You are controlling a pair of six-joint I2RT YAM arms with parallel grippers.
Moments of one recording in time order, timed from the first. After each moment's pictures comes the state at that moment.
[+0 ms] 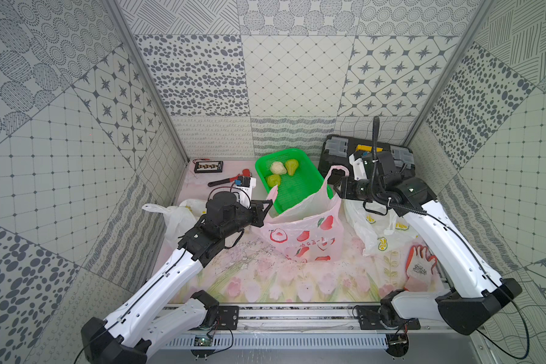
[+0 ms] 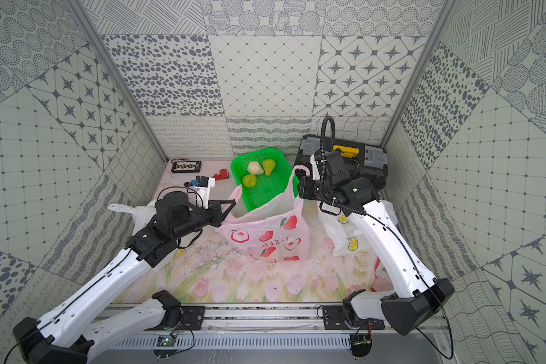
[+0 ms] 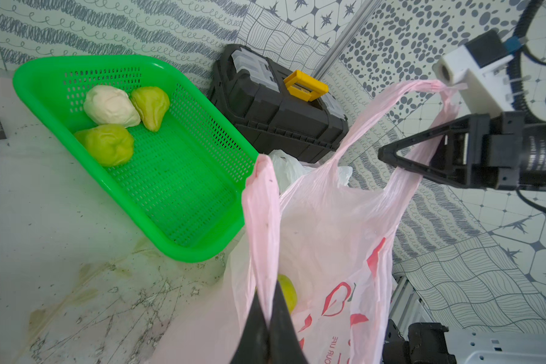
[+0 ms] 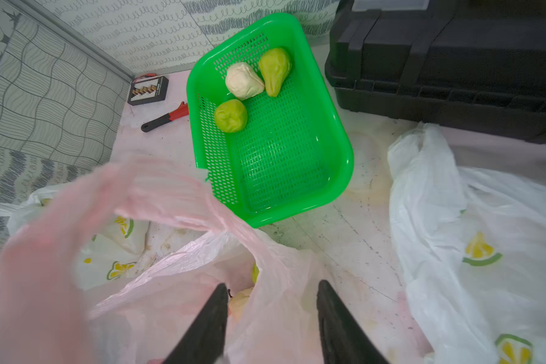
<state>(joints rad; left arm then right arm) -0.57 0.96 0.90 -0.24 0.26 -0.49 0.48 1.33 1.62 -1.01 0.02 0.41</state>
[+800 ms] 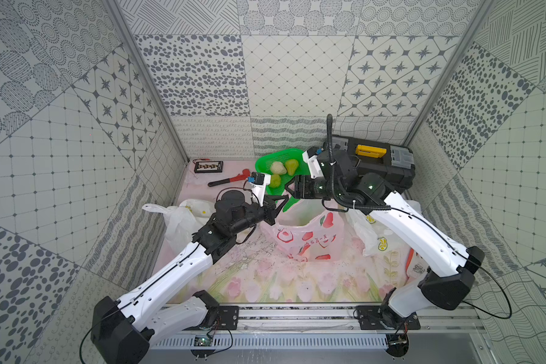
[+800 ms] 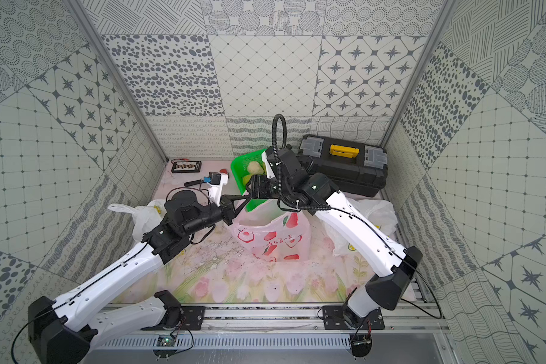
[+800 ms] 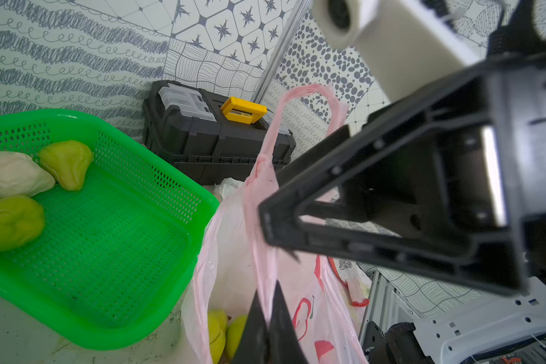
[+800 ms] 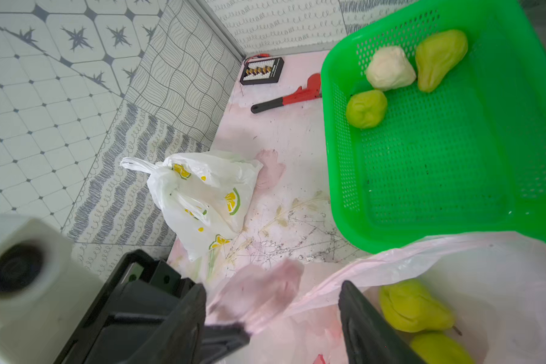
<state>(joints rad) -0.65 1.04 0.87 0.05 0.34 -0.42 0.79 1.55 1.75 -0.80 -0.09 0.65</state>
